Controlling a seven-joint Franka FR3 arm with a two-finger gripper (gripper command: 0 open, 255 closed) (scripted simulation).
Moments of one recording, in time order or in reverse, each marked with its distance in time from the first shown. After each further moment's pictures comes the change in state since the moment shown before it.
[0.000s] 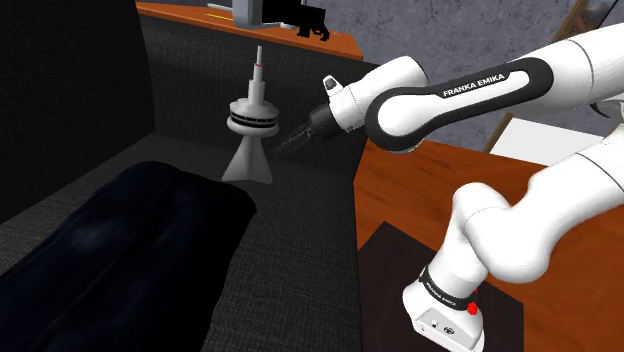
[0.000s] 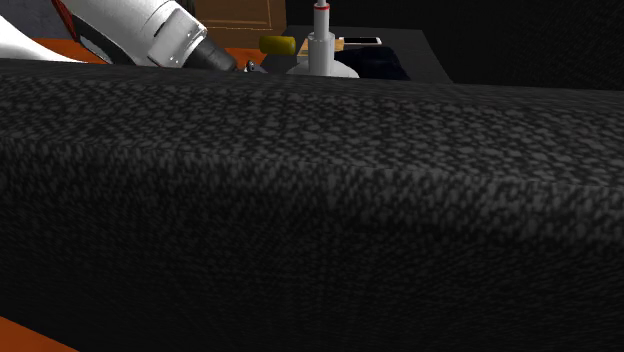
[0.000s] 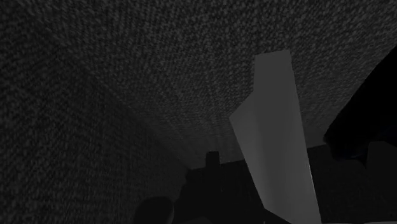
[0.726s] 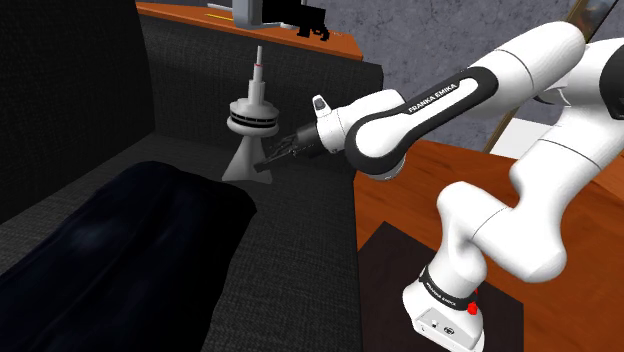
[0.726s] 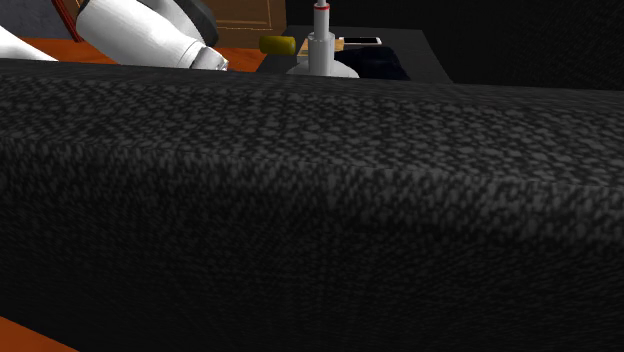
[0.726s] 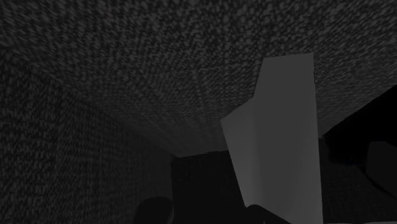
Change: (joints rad) arm 0.590 0.114 -0.489 -0.017 0.073 0.393 -0.197
